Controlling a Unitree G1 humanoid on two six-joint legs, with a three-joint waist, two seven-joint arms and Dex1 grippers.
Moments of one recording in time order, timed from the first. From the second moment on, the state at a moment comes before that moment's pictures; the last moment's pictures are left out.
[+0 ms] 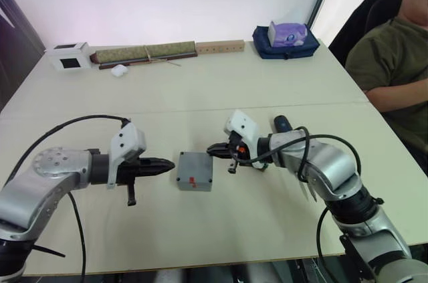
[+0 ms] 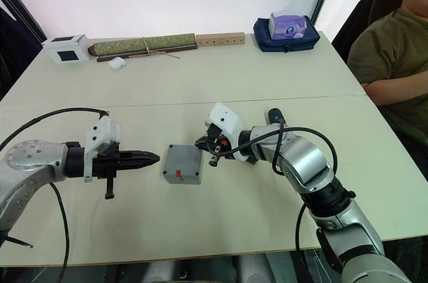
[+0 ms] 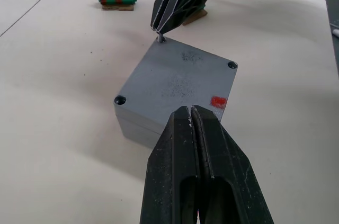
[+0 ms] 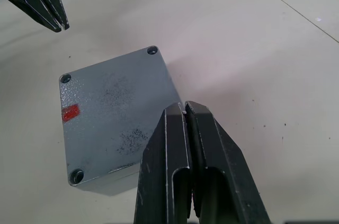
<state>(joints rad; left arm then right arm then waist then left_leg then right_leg) -0.17 0.94 0.10 -0.48 -0.62 0.66 -1.03 -0.63 -0.50 0.32 -0.35 0.44 0.98 0.72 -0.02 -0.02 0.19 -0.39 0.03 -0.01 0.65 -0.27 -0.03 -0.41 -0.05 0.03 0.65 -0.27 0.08</state>
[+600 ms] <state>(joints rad) -0.17 0.93 0.10 -0.48 -0.62 0.66 -1.03 -0.63 -0.51 0.33 -0.34 0.41 0.98 0.73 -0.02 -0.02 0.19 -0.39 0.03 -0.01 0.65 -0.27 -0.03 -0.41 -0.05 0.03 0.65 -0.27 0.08</state>
